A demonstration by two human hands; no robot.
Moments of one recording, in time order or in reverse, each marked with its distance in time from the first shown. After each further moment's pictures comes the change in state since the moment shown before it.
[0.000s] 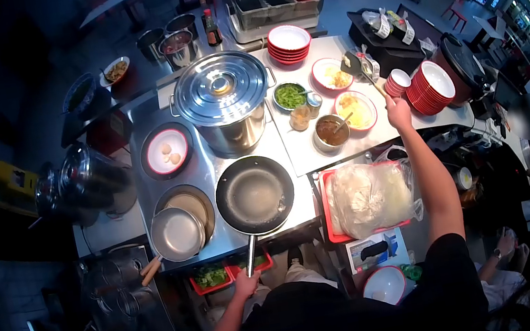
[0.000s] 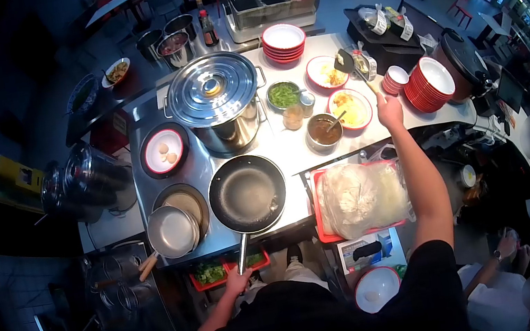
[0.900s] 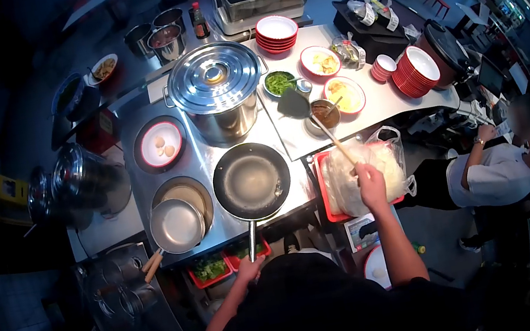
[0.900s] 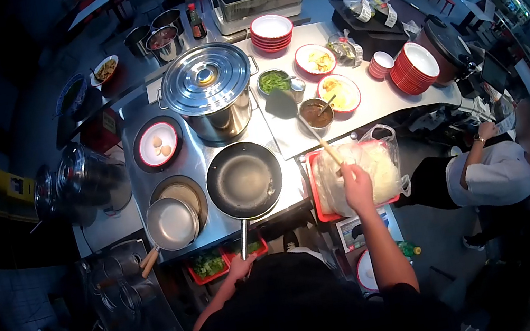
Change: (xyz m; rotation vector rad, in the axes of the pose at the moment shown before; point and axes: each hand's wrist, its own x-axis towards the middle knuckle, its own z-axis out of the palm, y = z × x) left_hand 0.027 -0.025 -0.014 0.059 -0.191 -0.020; right_hand -0.315 -0.089 -0.051 0.533 -0.228 0.148
